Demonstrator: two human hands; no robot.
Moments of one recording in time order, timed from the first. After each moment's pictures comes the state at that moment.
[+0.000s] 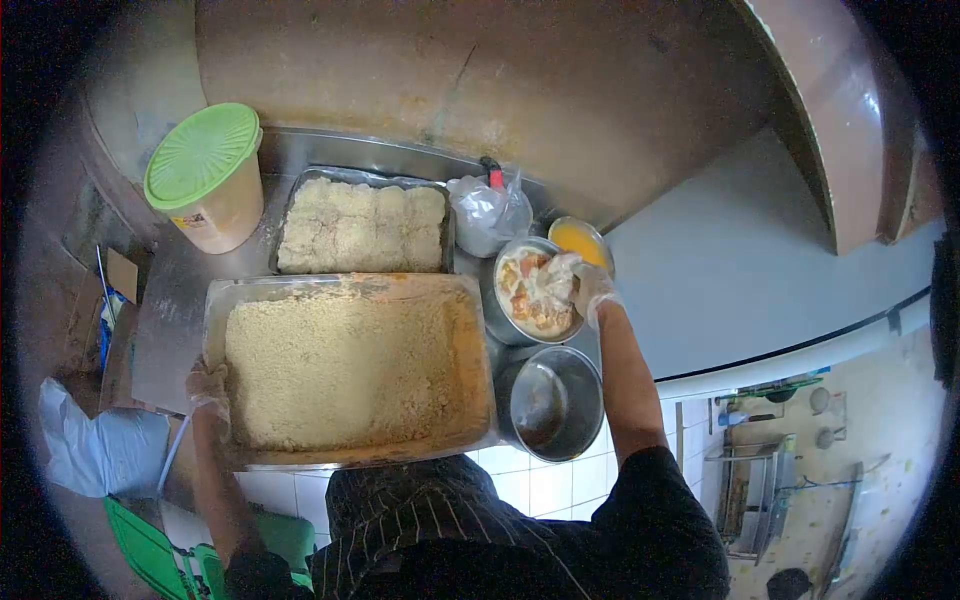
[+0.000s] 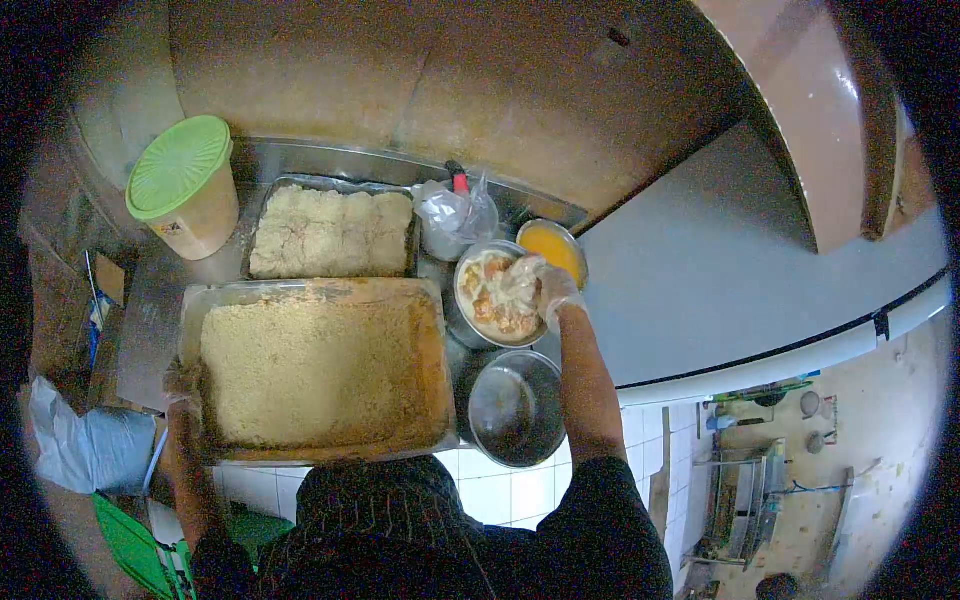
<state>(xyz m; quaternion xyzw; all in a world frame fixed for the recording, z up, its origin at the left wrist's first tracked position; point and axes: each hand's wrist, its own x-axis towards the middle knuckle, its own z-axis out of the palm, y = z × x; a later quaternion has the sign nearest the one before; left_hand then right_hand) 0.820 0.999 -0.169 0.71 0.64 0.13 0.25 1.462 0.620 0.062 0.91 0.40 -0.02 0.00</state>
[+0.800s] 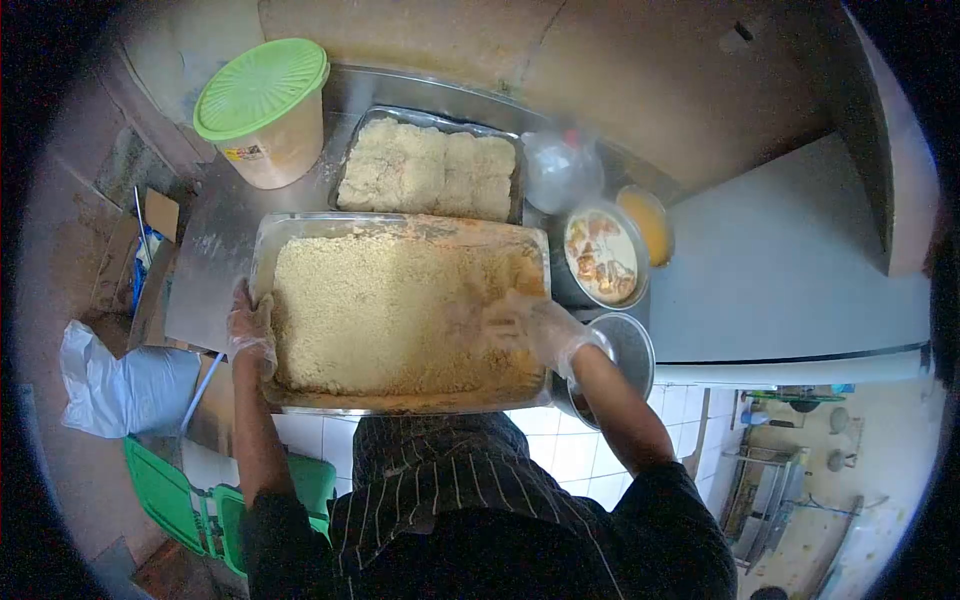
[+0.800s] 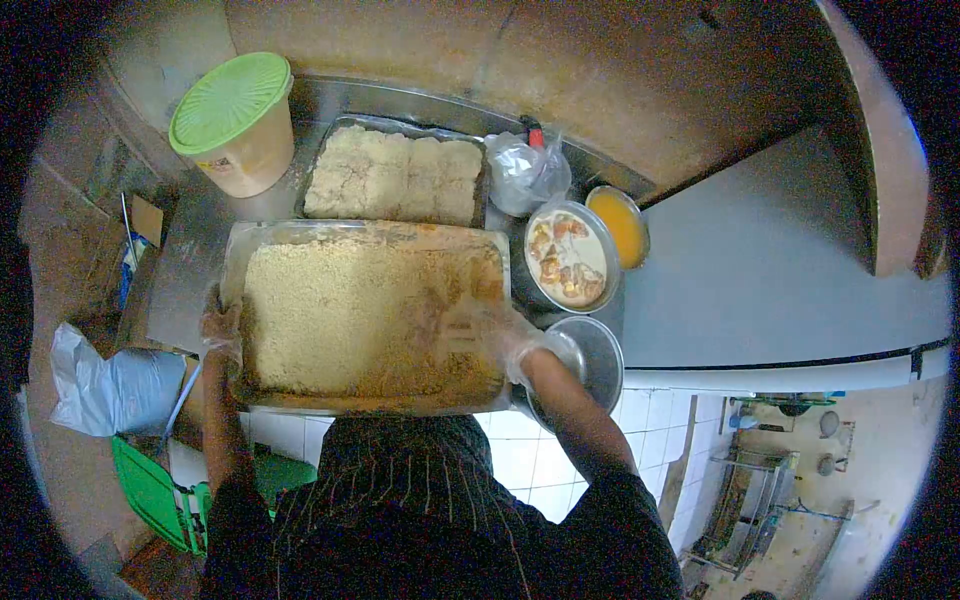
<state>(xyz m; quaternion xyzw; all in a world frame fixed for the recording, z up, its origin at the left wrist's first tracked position) 0.856 0.957 -0.088 0.71 0.62 0.20 0.28 1.253 0.665 -0.004 0.51 0.06 -0.69 -0.51</state>
